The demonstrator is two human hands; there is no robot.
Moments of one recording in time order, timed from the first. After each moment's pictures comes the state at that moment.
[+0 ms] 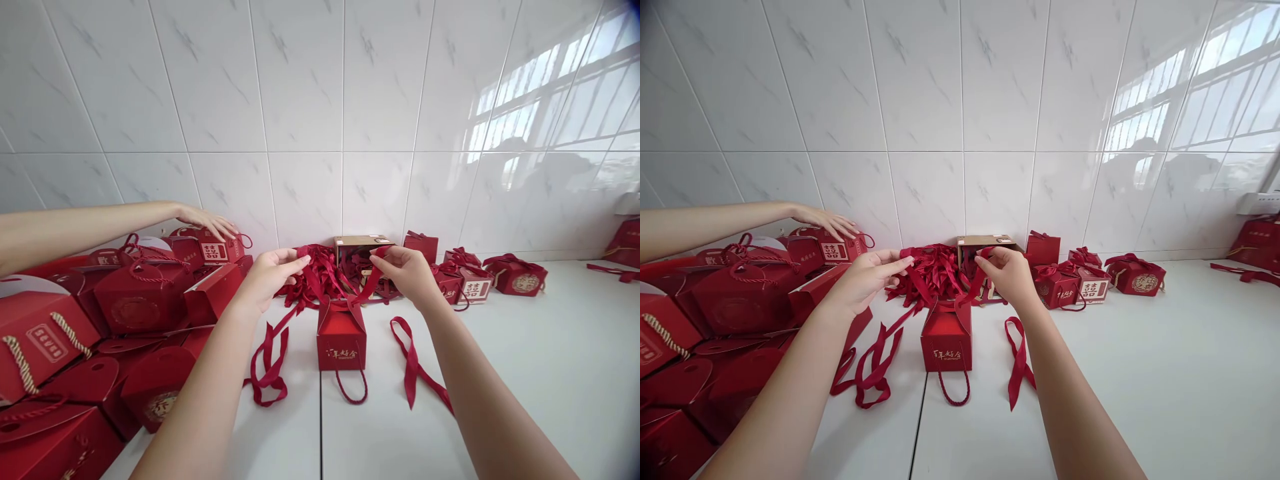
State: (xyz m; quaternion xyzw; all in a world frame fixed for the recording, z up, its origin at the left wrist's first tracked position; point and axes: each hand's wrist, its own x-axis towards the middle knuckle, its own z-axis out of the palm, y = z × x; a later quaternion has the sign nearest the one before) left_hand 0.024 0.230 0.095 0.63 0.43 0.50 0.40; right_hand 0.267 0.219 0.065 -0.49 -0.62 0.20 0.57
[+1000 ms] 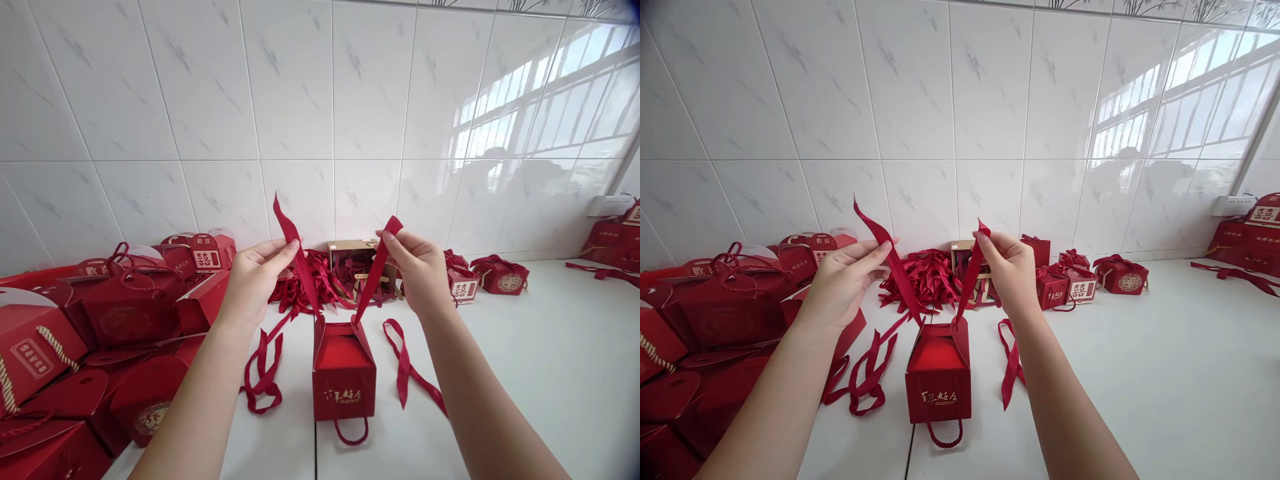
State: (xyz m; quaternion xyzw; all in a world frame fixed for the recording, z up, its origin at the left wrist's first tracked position) left_hand 0.042 0.192 0.116 0.58 0.32 0.65 0.37; right_hand 0.255 0.185 0.094 -0.32 -0.52 0.27 0.75
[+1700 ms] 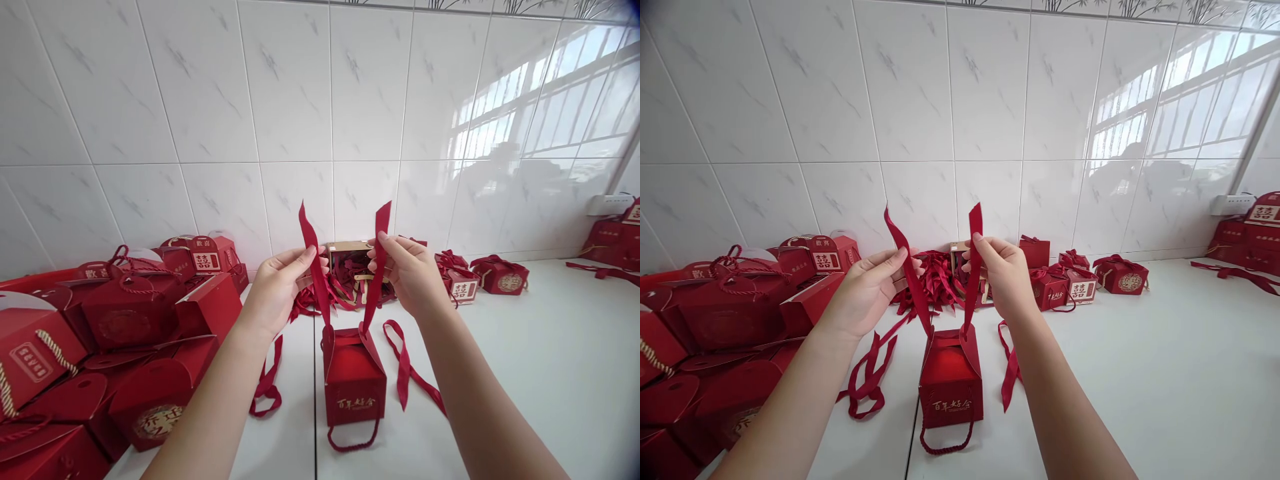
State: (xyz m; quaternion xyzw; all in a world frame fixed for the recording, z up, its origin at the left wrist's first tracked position) left_hand 0.063 0.186 0.110 0.58 0.24 0.57 0.53; right_hand 0.251 0.181 0.097 -0.29 -0.49 0.40 0.71
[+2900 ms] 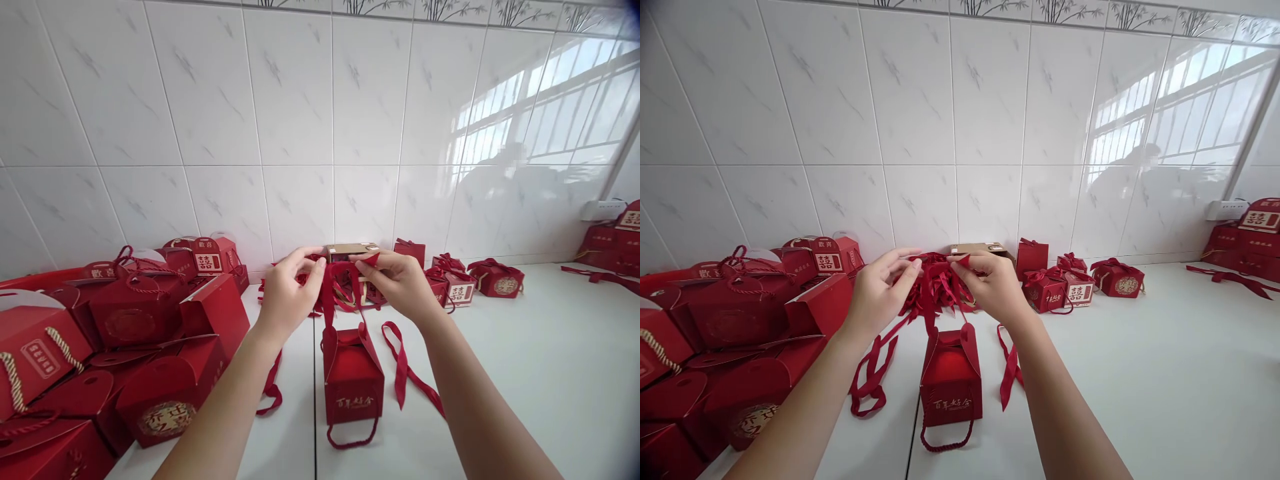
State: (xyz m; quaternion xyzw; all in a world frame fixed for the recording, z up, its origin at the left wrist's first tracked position) left_hand 0.068 0.178 0.104 0.71 0.37 0.57 0.20; right_hand 0.251 0.171 0.094 -0.35 -0.73 0.11 0.58
